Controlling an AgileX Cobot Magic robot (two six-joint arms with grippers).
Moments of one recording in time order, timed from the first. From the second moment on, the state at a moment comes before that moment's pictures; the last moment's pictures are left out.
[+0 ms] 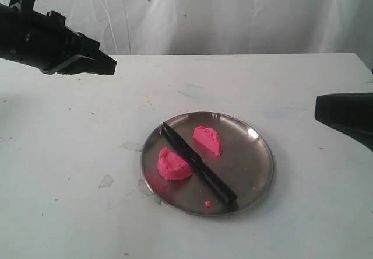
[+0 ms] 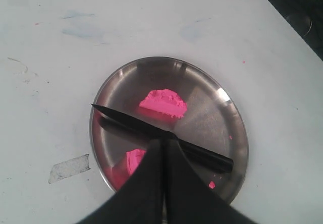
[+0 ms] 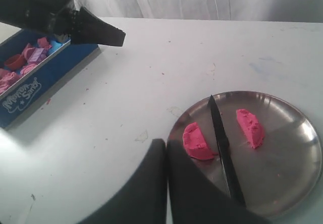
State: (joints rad) left arm -0.13 1.42 -1.11 -0.96 0.78 0.83; right arm 0.38 0.58 -0.67 0.63 0.63 -0.35
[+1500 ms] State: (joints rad) left arm -0.13 1.41 -1.11 -0.96 0.78 0.83; right arm 0.26 0.01 -0.01 0.00 0.23 0.23
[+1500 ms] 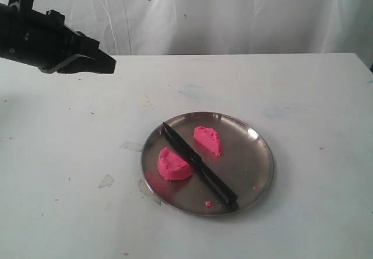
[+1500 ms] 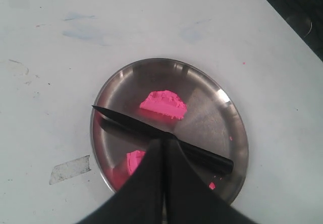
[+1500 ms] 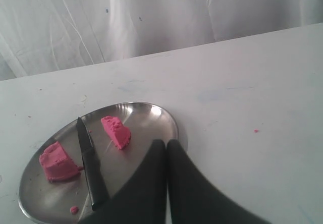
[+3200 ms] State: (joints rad) left arm -0.22 0.26 -0.13 -0.24 0.24 0.20; right arm 0.26 0.01 -0.01 0.00 0.23 0.24
